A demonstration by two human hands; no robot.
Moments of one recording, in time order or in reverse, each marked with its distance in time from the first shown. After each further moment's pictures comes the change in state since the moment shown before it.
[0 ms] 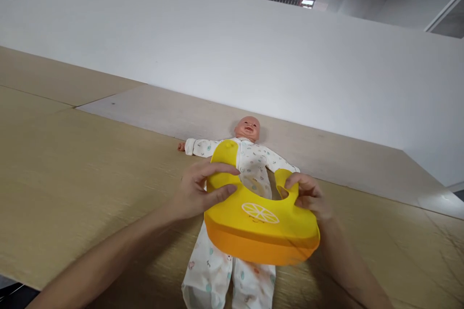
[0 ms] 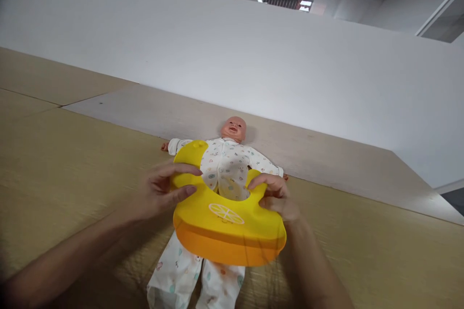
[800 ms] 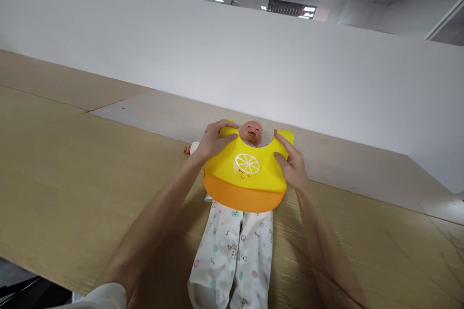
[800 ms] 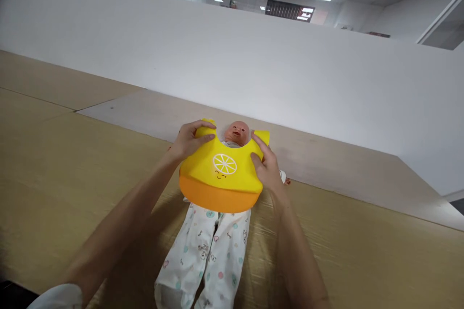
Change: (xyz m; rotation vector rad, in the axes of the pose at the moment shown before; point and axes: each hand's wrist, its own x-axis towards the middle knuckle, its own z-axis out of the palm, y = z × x) left_hand 0.097 -0.068 -0.009 0.125 0.174 -0.042; right_hand 0.079 0.002 -0.008 -0.755 0.389 -0.423
